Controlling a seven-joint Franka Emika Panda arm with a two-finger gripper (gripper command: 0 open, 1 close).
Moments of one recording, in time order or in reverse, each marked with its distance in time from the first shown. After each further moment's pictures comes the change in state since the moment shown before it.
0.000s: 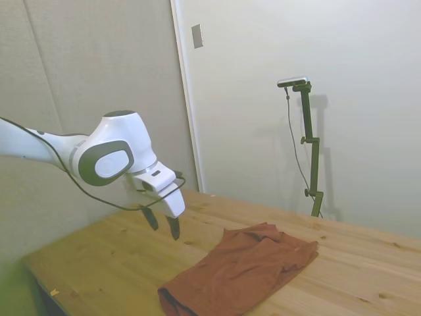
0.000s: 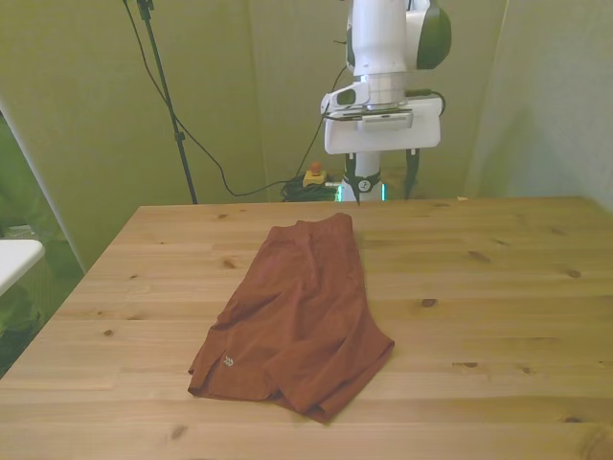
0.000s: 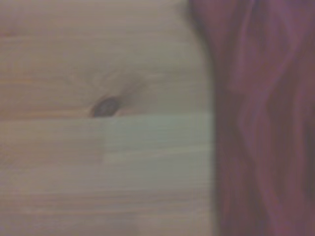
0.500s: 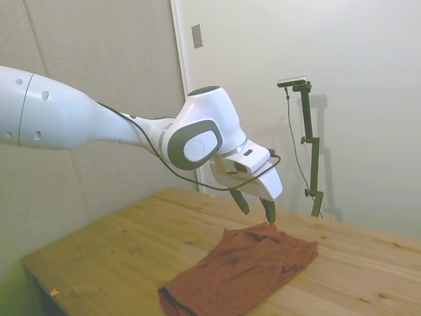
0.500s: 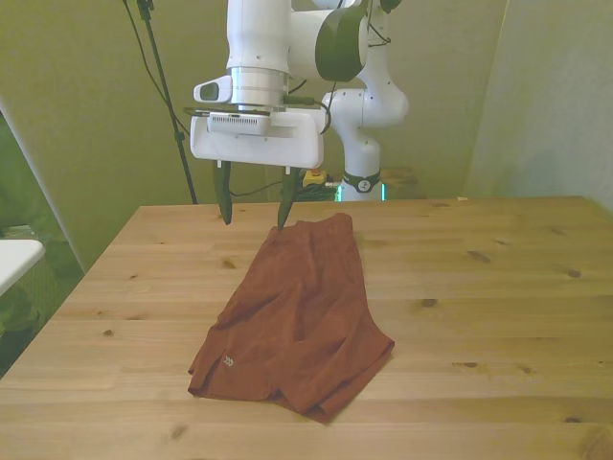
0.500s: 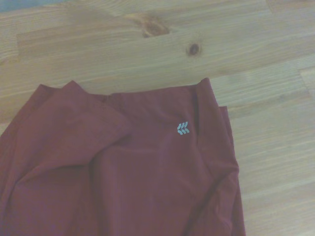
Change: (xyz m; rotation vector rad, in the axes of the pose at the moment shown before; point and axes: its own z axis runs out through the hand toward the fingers) arm 0.183 0.030 -0.003 -0.001 0.158 0.158
